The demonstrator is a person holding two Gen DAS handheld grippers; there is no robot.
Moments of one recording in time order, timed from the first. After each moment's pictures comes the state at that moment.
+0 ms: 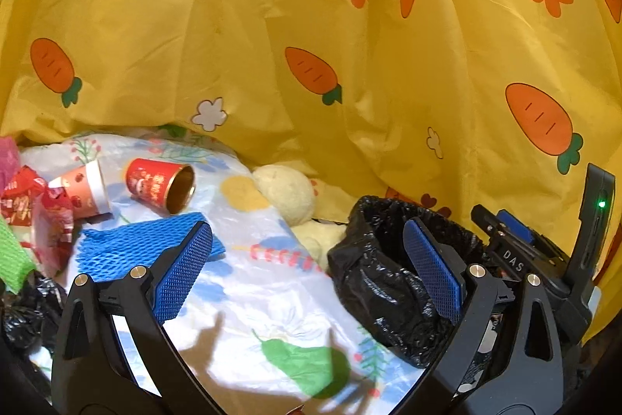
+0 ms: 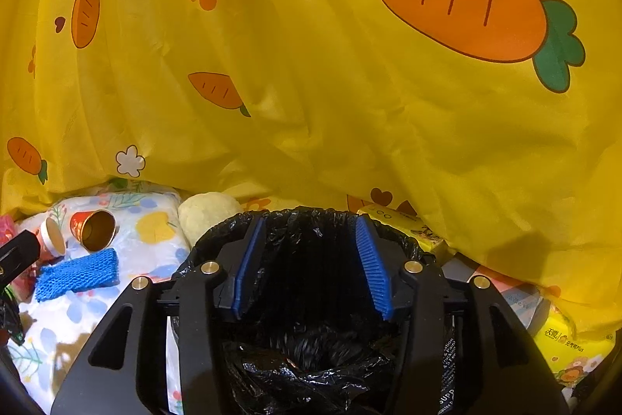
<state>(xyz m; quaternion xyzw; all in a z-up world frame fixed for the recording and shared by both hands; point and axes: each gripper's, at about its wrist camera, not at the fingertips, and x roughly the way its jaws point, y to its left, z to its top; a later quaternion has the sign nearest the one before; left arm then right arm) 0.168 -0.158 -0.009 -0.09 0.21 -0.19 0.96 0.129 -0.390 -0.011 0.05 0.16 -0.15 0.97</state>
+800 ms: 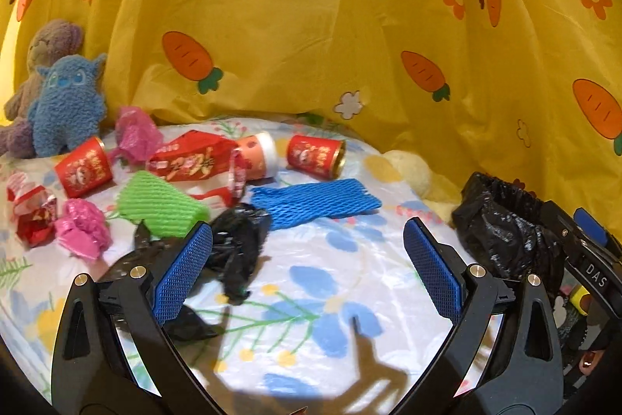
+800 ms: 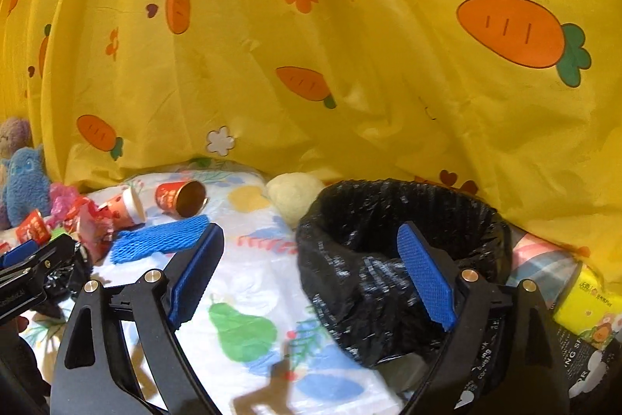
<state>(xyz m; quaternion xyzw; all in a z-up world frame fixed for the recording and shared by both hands) 0.094 -0.042 -0.028 -0.06 0.22 -0.01 0.97 0.080 -0.285 -0.021 0.04 0.16 -0.03 0.99</state>
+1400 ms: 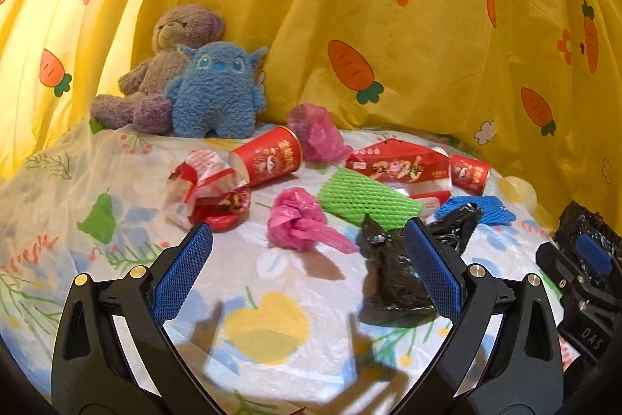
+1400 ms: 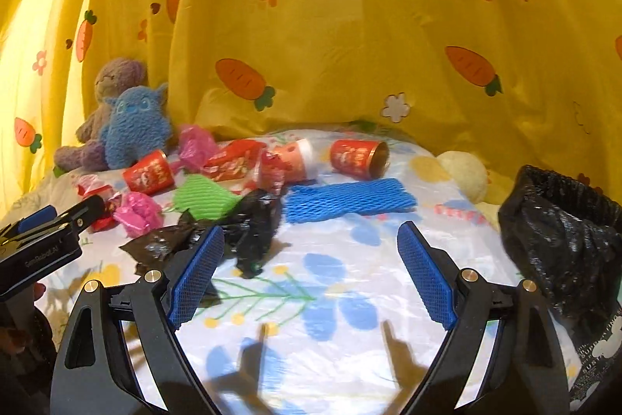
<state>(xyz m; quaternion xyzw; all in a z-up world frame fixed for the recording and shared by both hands) 0.028 0.107 -0.029 -0.09 0.20 0.16 0.96 0.078 -0.103 -0.037 -0.01 0.19 0.16 0.97</state>
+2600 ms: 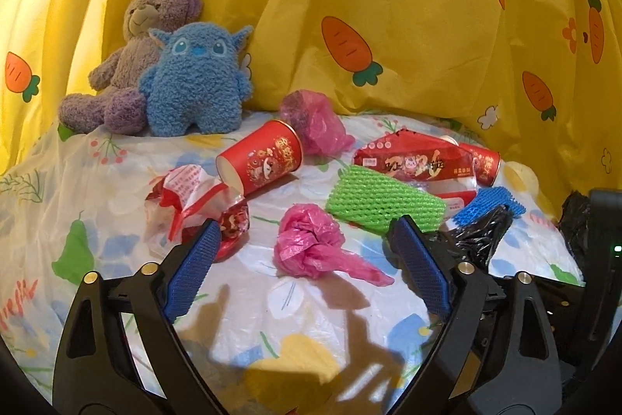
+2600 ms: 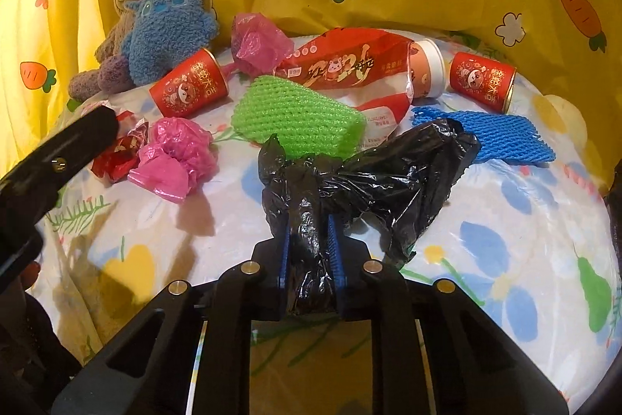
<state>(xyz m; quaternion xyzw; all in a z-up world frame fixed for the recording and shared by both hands) 0.086 0.142 -0.035 -0.08 0.26 0.11 0.96 0.147 -0.016 -0.072 -0.03 0.36 0.21 0.91</state>
